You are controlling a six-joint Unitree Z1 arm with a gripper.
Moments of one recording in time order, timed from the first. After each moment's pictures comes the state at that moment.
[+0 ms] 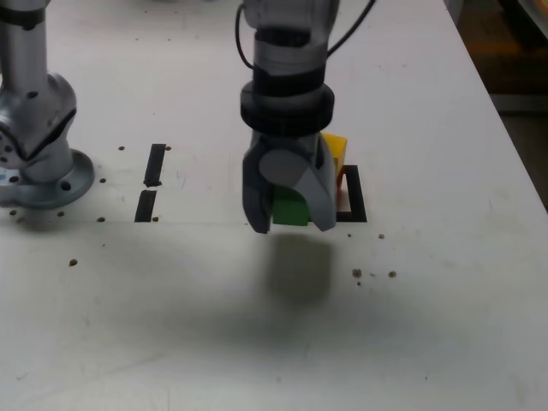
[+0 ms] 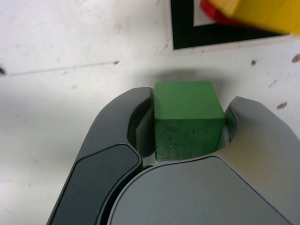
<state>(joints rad) -0.29 1.84 -1.26 0.98 -0.11 -0.17</state>
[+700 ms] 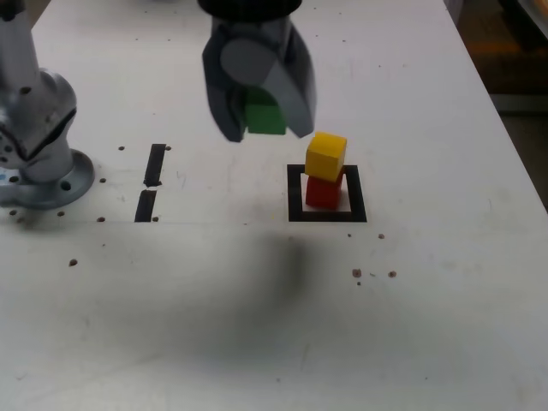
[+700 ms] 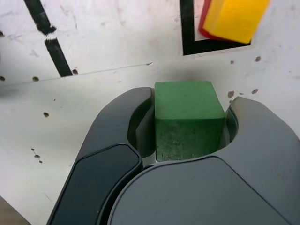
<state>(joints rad) -0.28 1.71 -1.53 1.38 0.00 -0.12</state>
